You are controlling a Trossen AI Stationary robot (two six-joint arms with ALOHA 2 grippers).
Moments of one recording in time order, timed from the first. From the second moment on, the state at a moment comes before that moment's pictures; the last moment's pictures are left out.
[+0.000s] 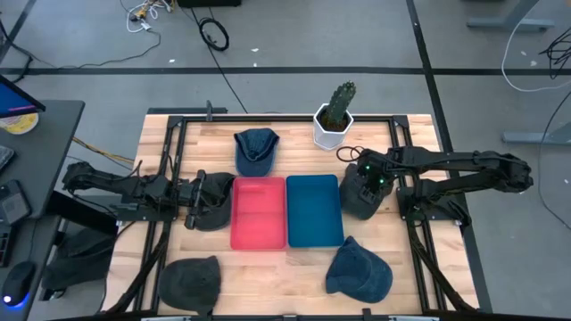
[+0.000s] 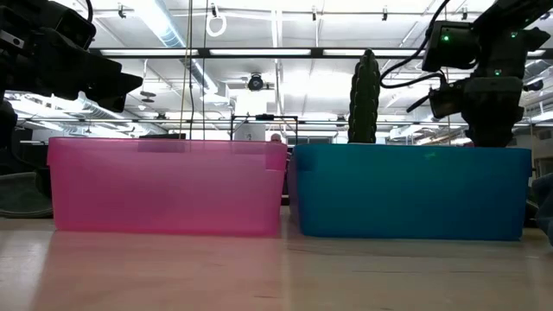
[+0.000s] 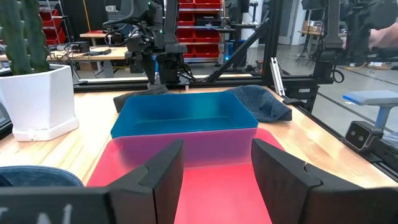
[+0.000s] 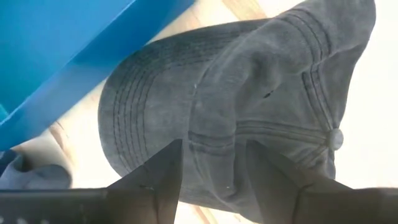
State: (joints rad) left arm -0.23 0.13 0.01 0.08 -0.13 -0.02; right arm -0.26 1.03 0.64 -0.90 -0.11 0.36
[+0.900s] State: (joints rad) left arm -0.23 0.13 0.01 0.08 -0.13 -0.02; right arm -0.25 1.04 0.64 -0.76 -0.07 0.55
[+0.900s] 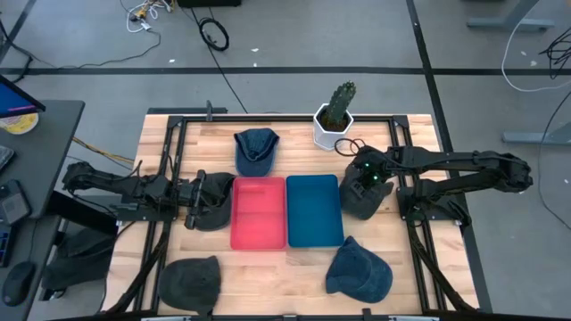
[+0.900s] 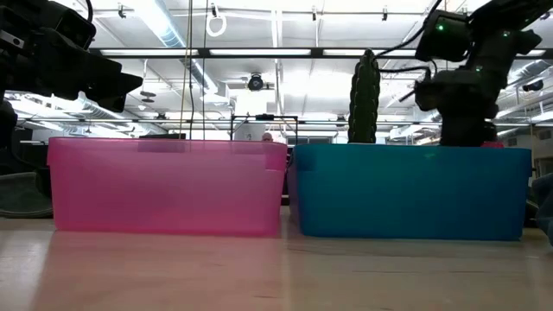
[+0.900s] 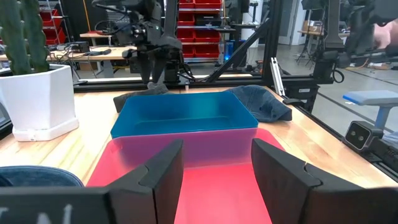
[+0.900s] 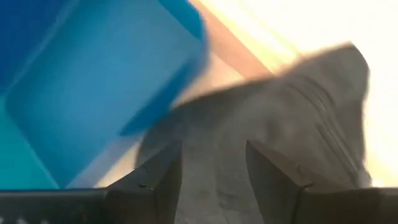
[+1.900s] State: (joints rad) left arm -0.23 0.13 0.01 0.08 -0.13 -0.02; right arm -0.25 1.16 0.58 -0.81 -0.05 0.49
